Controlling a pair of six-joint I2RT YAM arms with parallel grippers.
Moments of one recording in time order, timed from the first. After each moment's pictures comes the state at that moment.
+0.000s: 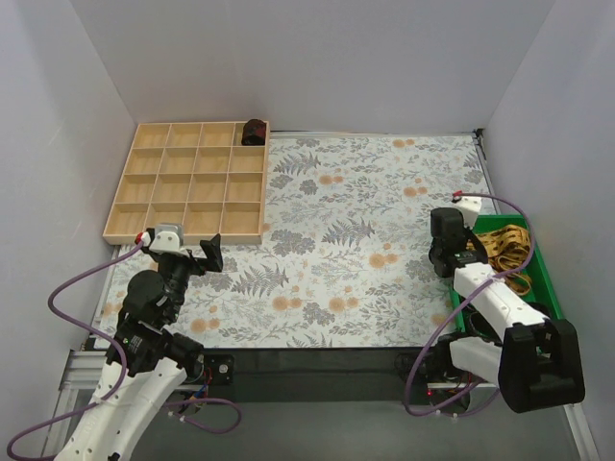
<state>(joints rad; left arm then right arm) -0.44 0.28 0.54 -0.26 -0.31 -0.03 0.17 1.12 0.54 -0.12 0.65 0.33</state>
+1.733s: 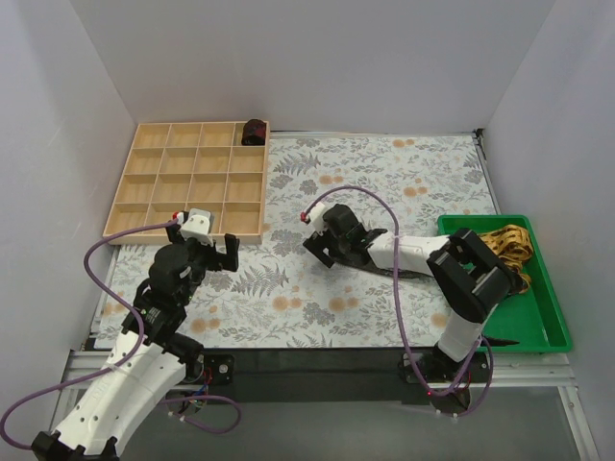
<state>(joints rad) -0.43 0.51 0.55 -0.26 -0.19 -0.02 0.79 1.70 0.91 0.02 0.17 -0.27</state>
